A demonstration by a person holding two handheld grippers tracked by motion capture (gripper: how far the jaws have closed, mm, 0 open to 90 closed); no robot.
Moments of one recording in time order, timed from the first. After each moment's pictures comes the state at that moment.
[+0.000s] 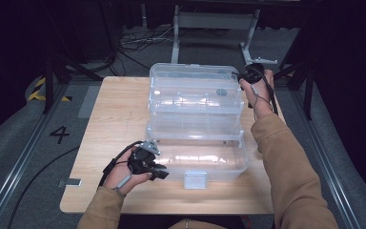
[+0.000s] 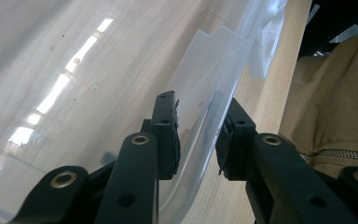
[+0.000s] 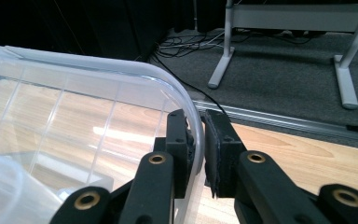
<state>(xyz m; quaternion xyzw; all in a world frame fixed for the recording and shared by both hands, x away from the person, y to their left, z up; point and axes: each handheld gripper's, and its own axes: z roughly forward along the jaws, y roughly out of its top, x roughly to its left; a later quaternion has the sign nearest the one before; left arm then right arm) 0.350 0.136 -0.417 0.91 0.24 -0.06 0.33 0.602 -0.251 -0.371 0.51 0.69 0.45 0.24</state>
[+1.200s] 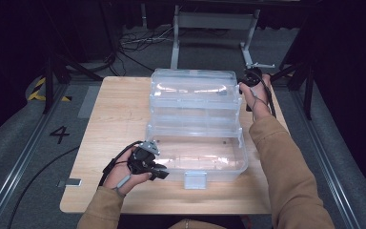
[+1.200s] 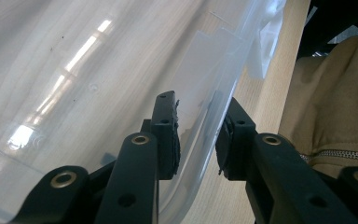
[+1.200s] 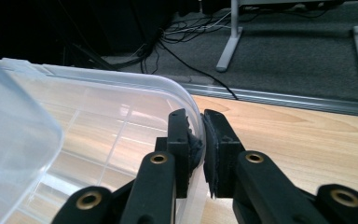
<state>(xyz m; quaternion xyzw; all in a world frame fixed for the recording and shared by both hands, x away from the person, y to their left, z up) 0.350 0.136 -0.417 0.91 0.24 -0.06 0.33 0.614 -0.255 -0.396 0.53 0.69 0.45 0.20</state>
